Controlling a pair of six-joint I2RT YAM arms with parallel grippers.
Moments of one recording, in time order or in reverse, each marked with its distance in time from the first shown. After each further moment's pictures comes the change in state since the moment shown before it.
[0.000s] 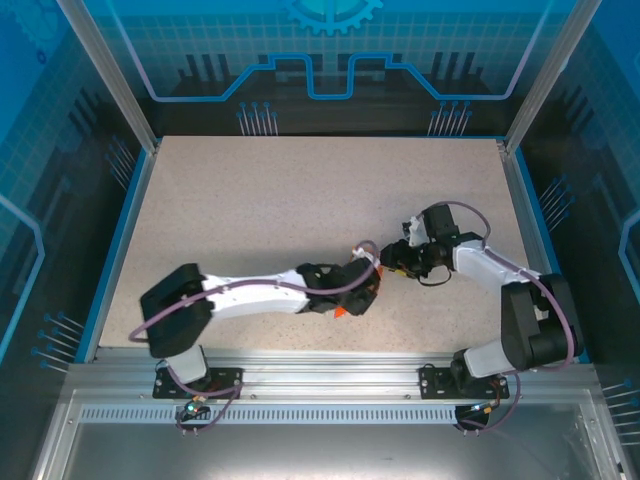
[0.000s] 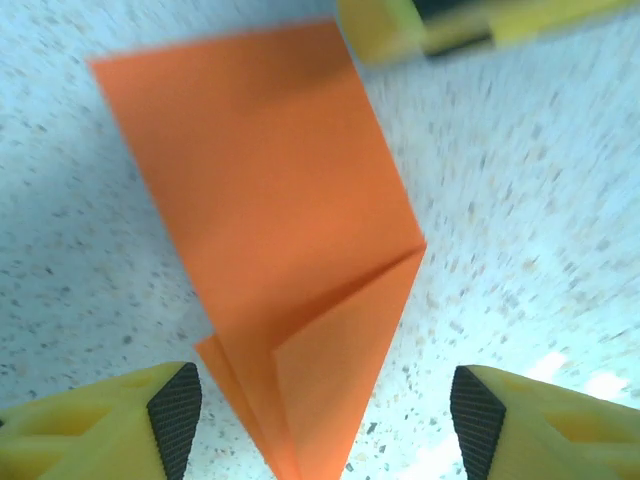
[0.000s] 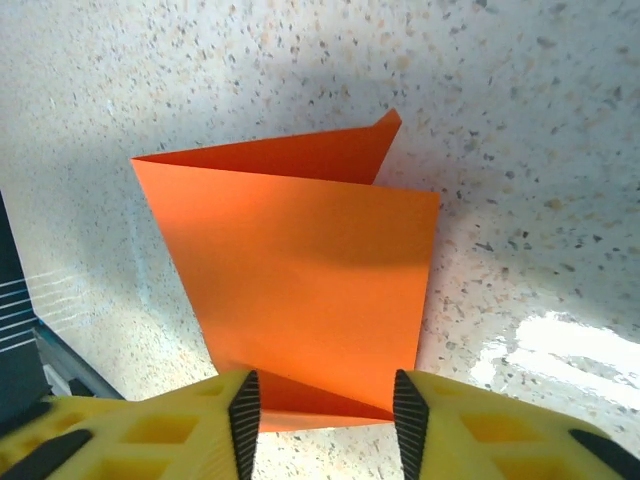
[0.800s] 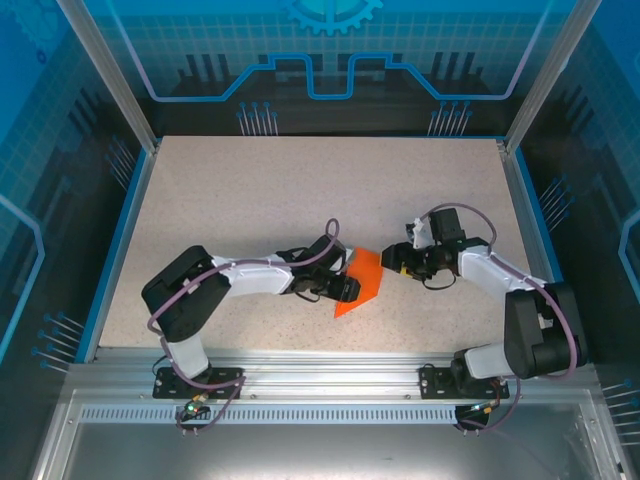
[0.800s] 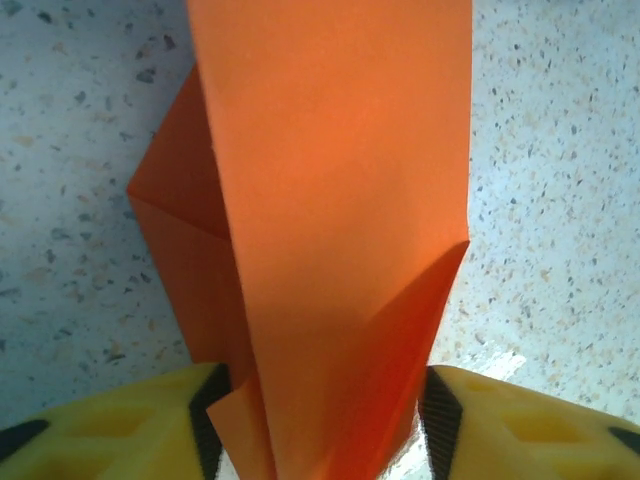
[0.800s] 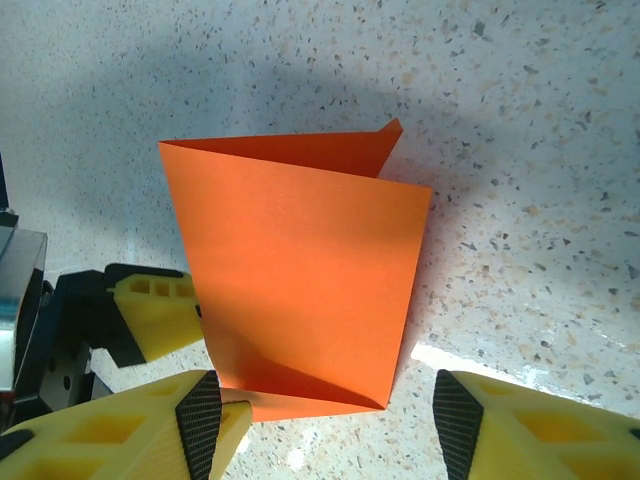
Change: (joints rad) left arm 0.236 0.115 -0.159 0.258 0.503 -0.123; right arm -0.035 -0.029 -0.049 0.030 -0.035 -0.066
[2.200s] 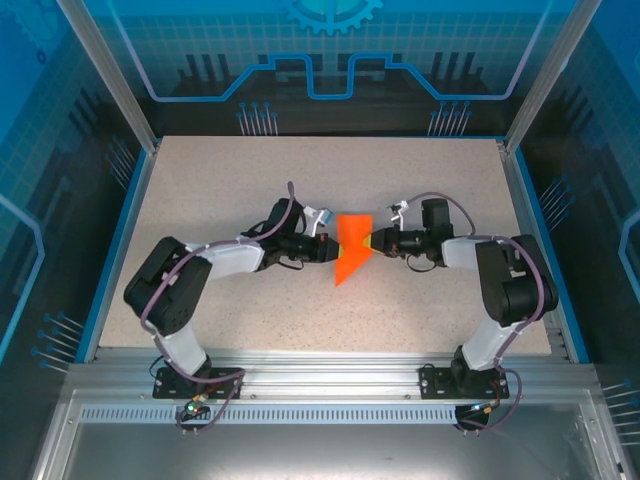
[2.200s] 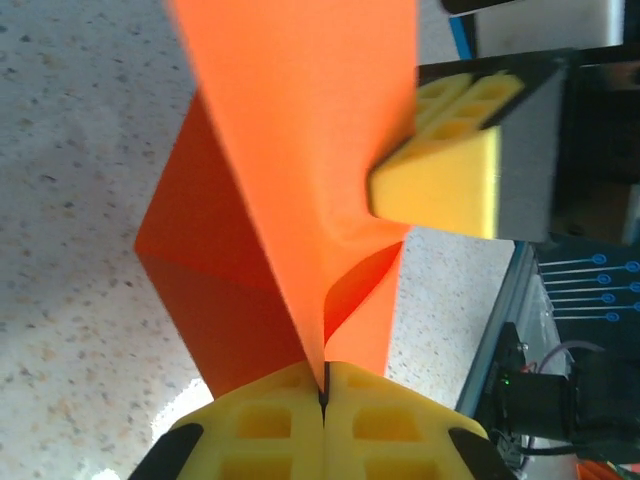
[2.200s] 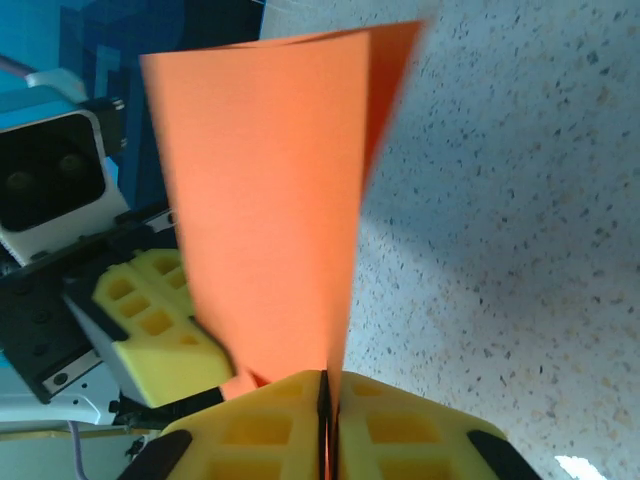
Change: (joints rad) left arm 0.300 -0.007 -0.018 0.289 0.439 -0.034; right arm -0.004 0.332 0.036 0.657 -0.433 0.157
